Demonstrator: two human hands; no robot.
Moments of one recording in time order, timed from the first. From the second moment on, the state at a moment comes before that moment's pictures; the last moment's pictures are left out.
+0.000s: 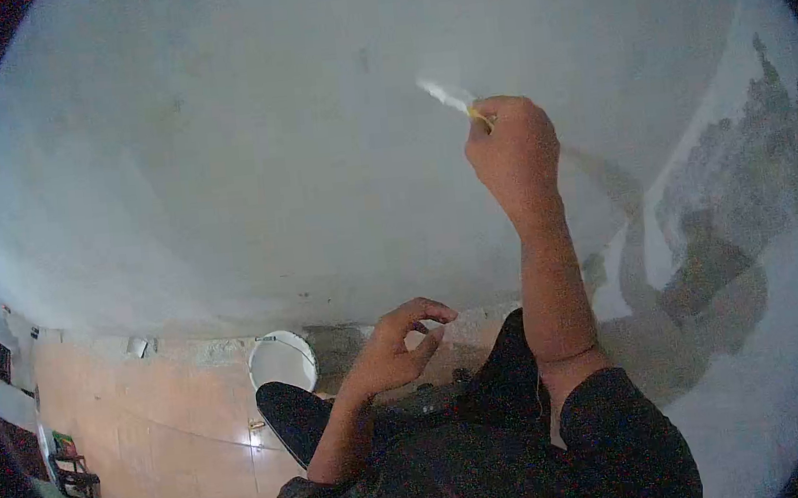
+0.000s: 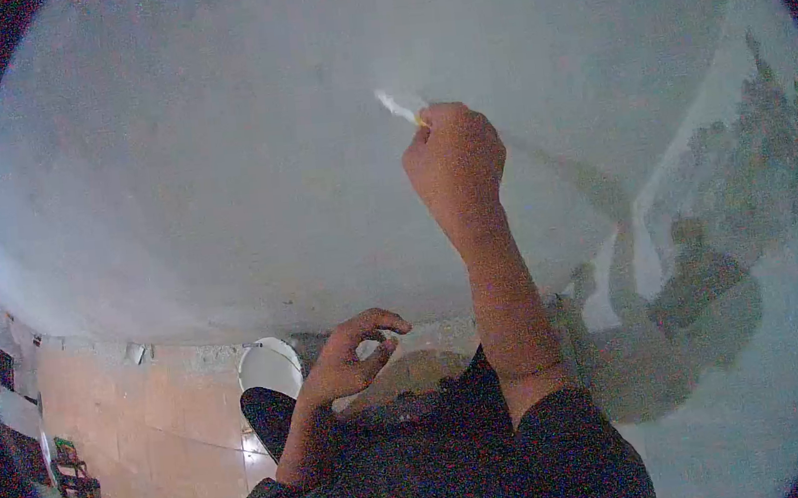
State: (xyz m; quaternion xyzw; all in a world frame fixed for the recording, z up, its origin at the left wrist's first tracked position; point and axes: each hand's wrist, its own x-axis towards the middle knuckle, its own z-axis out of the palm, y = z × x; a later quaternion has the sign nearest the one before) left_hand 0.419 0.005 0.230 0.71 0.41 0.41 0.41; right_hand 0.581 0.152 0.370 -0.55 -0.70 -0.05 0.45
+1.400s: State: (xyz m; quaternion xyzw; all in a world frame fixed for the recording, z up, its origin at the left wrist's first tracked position) left_hand 0.420 0.002 0.228 0.69 0.40 0.40 0.45; right_hand 0.546 0.180 0.272 -0.45 -0.48 0.55 0.51
